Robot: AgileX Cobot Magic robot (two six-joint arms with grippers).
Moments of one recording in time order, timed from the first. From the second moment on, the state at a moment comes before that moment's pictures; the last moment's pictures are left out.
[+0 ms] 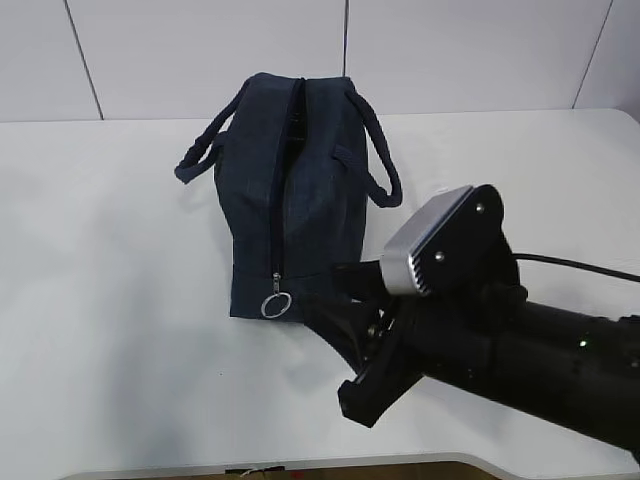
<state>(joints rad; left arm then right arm) -0.20 1.03 -1.08 -0.44 1.15 0.36 0.69 1.53 -0.48 -0.25 -0.67 0.13</state>
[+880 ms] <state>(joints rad) -0.20 1.01 -1.07 -0.53 1.11 0.36 0.69 1.84 -0.50 -0.25 -0.94 0.13</state>
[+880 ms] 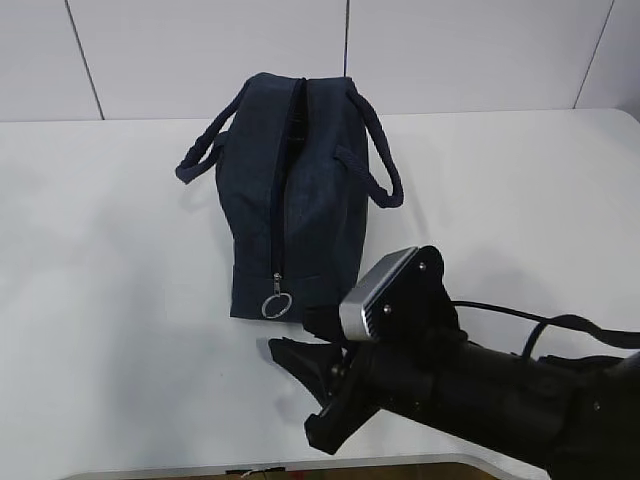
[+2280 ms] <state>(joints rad) -0.20 1.01 -1.07 -0.53 1.07 0.36 0.69 1.96 -0.63 -0.21 -0.84 0.16</state>
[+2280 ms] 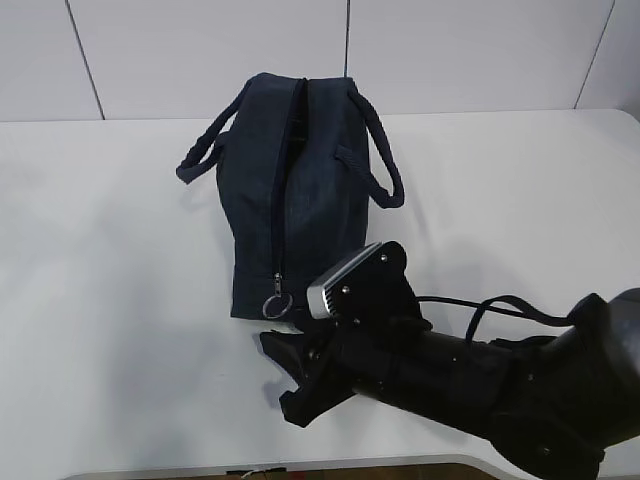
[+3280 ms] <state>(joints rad) -0.20 1.01 -1.07 -0.53 1.06 0.36 0.69 1.98 -0.72 -0.21 -0.69 0.16</state>
